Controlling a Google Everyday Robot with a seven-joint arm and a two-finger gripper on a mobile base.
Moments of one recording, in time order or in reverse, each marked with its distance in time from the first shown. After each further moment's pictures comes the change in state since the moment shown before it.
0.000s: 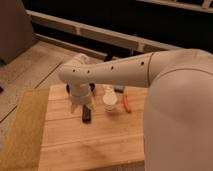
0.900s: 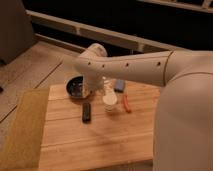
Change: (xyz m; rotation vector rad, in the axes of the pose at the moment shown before) arm -0.077 -0.051 -0.020 -0.007 -0.212 -0.101
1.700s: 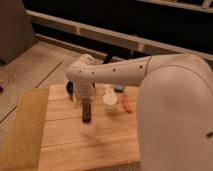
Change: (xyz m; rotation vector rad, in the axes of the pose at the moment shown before) arm 0.017 0.051 0.060 -0.051 0.123 -0.286
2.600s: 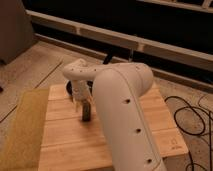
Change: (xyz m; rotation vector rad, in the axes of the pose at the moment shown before) arm -0.030 -0.007 0.099 -0.002 0.318 -0.001
